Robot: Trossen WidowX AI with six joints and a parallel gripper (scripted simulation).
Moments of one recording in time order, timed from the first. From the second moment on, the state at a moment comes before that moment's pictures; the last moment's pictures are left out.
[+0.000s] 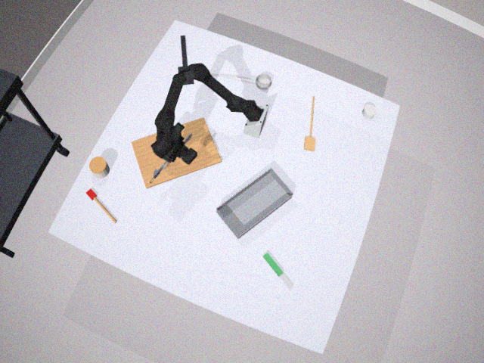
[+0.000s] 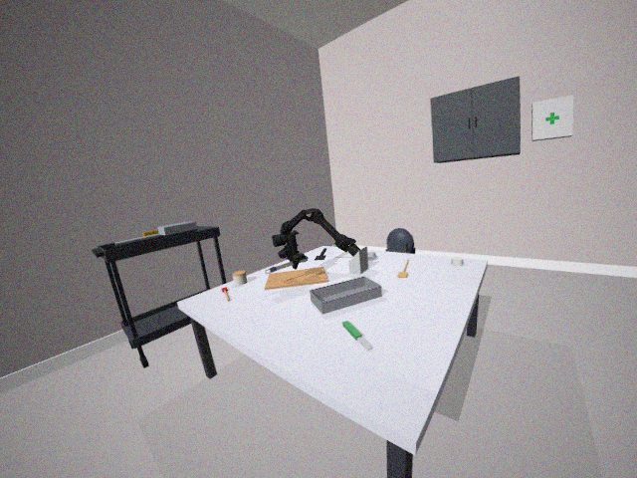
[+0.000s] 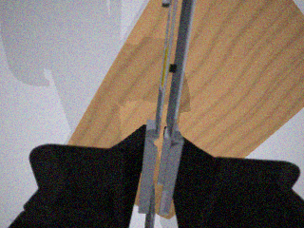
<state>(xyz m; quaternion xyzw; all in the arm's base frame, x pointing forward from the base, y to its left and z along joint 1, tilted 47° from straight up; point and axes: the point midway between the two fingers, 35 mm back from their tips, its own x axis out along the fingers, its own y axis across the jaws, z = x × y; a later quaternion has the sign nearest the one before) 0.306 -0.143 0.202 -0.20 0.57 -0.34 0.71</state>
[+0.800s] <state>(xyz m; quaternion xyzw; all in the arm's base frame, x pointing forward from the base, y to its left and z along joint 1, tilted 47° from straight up) 0.310 -0.167 0.182 -0.20 0.57 -0.35 0.71</state>
